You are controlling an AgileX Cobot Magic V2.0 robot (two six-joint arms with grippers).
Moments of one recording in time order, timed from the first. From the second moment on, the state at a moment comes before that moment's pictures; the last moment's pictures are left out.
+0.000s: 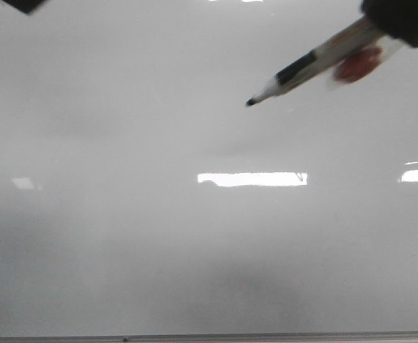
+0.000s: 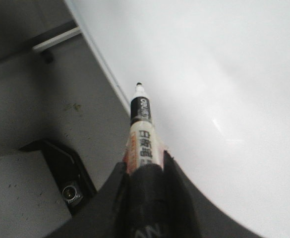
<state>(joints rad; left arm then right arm) -0.52 1.06 -1.09 -0.29 0.93 0.62 0.41 1.01 -1.00 0.37 0.93 -0.61</state>
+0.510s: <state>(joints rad) -0.25 0.89 -1.03 -0.29 0.96 0.47 0.29 0.92 -0.84 0.36 0.59 -0.41</state>
